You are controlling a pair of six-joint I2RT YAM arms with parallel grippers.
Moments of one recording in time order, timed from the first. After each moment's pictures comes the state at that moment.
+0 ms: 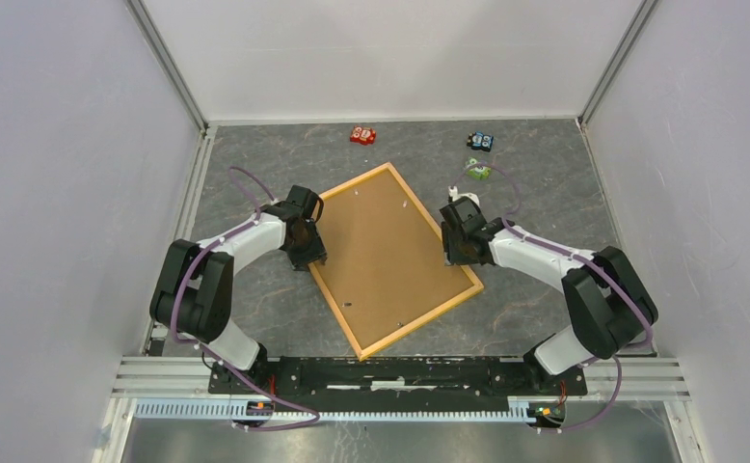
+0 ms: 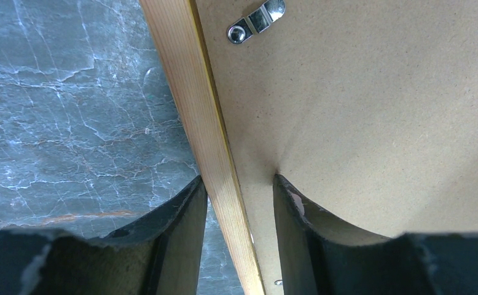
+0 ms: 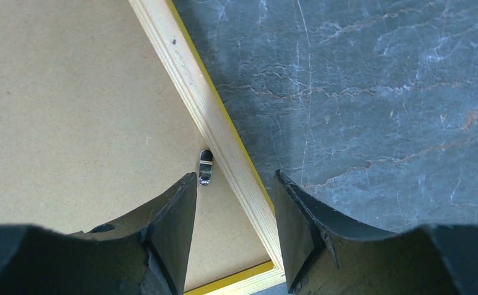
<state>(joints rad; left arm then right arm) -0.35 1.59 0.91 -0.60 -0.05 -0.71 0.57 1.52 0.85 -0.42 0.26 0.39</state>
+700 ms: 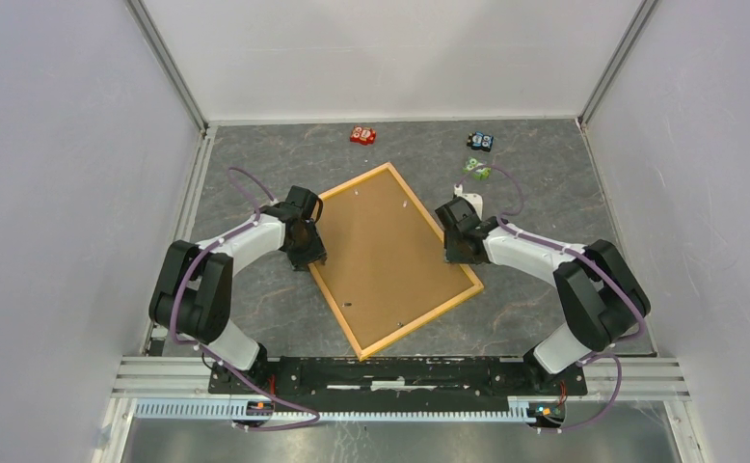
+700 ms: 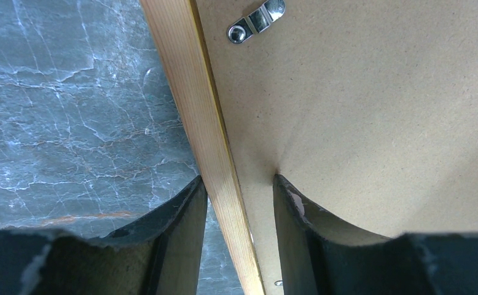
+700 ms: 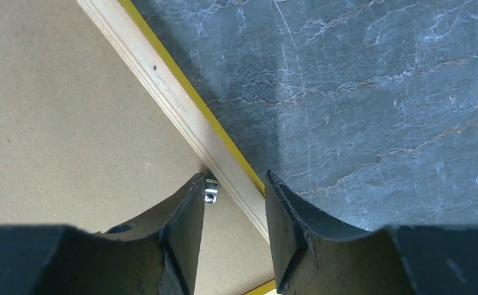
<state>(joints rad) -0.35 1.58 0.90 -0.59 -0.05 -0.71 0.58 1.57 0.87 -0.42 0.33 0.56</state>
